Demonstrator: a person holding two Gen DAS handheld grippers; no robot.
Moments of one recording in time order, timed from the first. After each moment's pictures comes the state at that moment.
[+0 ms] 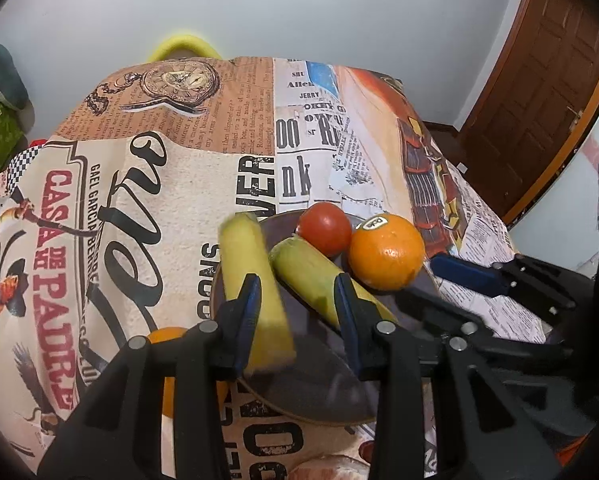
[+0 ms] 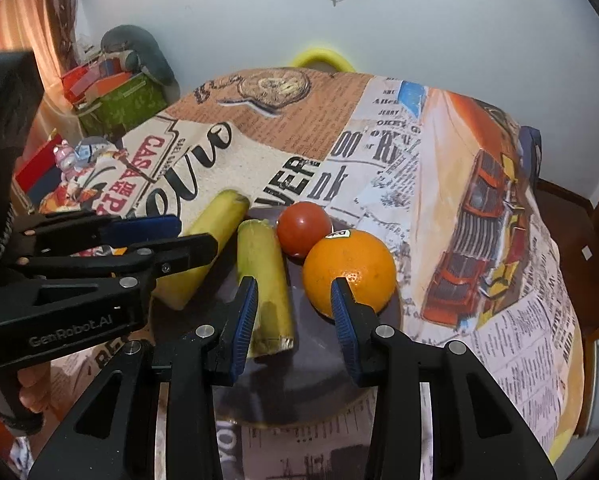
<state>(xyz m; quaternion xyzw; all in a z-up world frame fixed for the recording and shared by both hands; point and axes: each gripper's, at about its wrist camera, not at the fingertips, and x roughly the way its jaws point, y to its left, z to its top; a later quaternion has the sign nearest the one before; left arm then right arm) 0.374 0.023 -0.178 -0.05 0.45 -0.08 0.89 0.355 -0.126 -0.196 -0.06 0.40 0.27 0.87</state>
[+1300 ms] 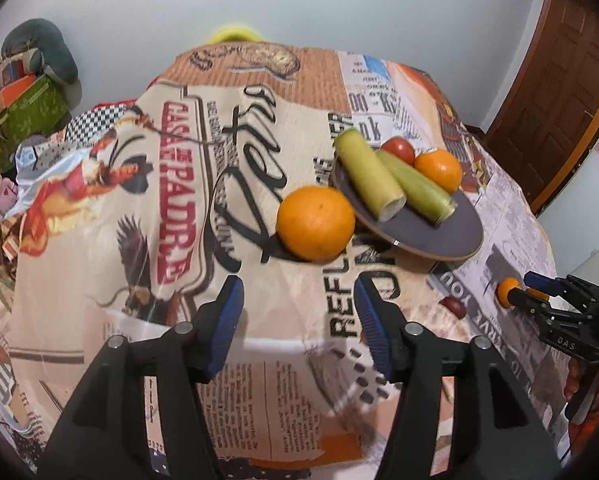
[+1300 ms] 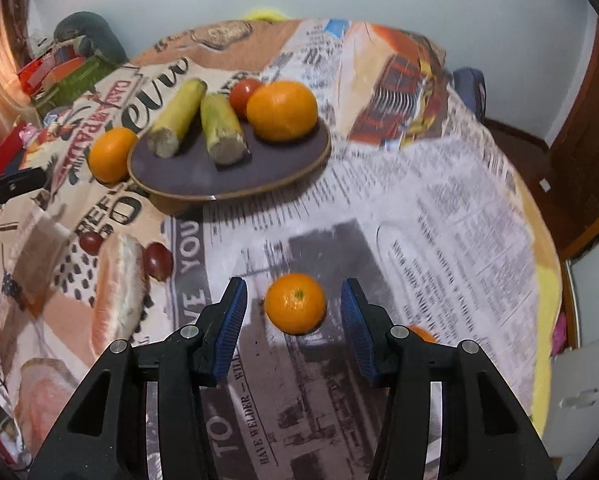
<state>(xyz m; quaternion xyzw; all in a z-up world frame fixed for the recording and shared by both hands) 0.248 0.105 -0.183 -0.05 0.45 -0.02 0.89 0.266 -0.184 -0.245 -0.05 0.47 0.17 0.87</state>
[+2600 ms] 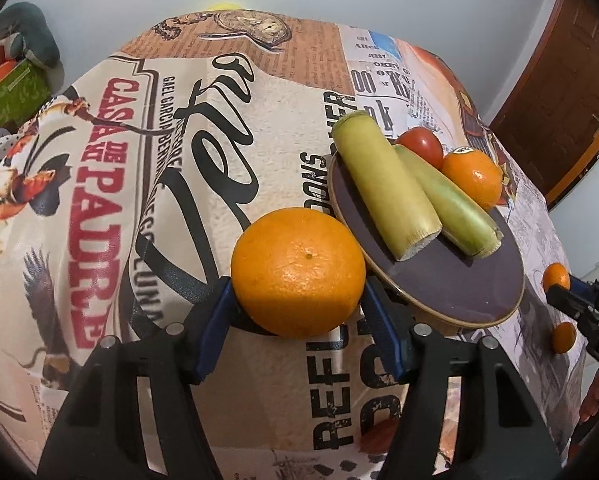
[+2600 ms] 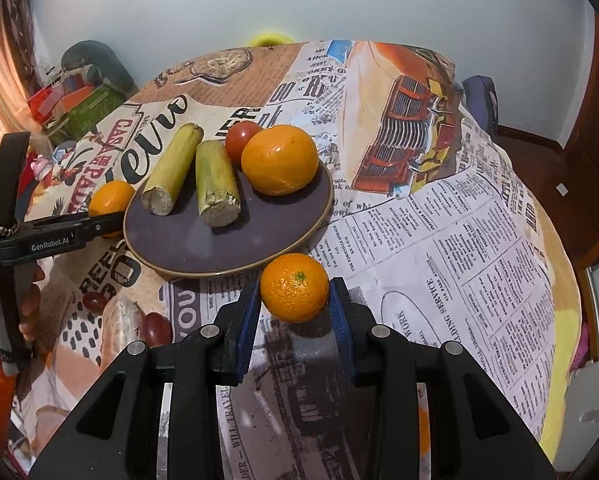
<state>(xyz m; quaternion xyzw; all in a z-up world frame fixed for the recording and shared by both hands) 0.329 0.092 -0.232 -0.07 0.48 -0.03 0.88 0.301 -0.184 -0.232 -0.02 0.43 0.20 0.88</state>
